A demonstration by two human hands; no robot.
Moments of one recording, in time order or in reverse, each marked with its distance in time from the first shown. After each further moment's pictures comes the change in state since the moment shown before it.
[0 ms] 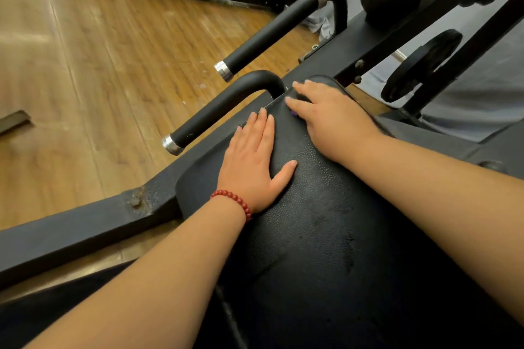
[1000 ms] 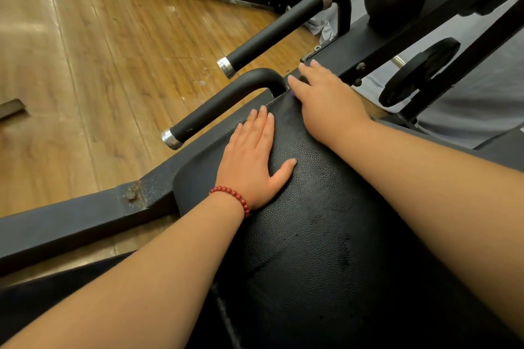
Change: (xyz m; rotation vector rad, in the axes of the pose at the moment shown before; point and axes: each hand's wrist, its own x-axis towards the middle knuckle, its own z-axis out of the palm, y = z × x) left_hand 0.000 -0.001 0.003 -0.035 0.027 -0.003; right_hand 0.023 -0.009 -0.012 -0.082 -0.060 0.198
